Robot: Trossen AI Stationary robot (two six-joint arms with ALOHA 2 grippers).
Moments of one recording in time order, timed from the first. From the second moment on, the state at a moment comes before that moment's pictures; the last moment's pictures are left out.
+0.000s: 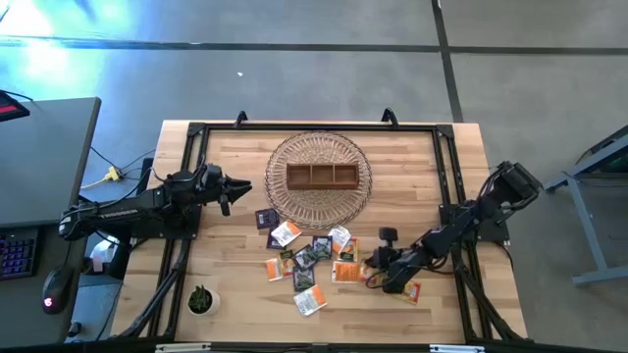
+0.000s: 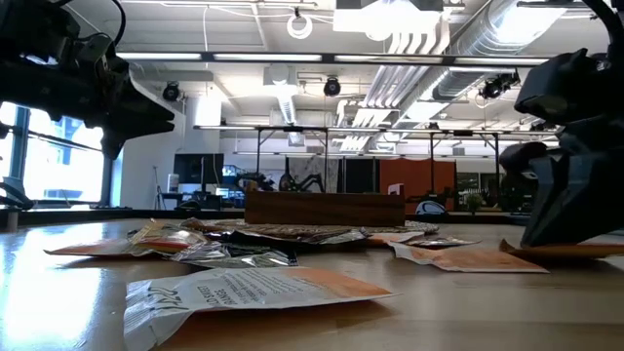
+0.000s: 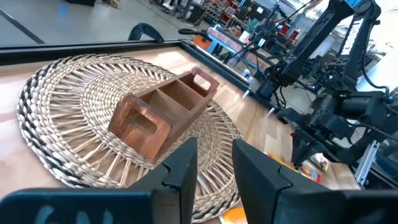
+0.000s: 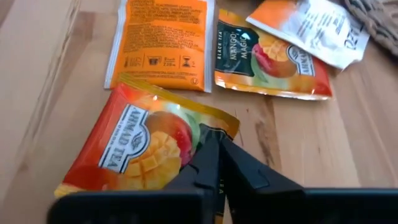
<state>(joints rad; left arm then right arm) 0.26 0.15 0.04 0.00 -0.04 -0.50 0.61 1.63 0.48 0.11 0.44 0.44</state>
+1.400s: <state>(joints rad) 0.26 0.15 0.04 0.06 -0.11 -0.52 -0.06 1.46 0.54 0.67 0.52 -0.79</state>
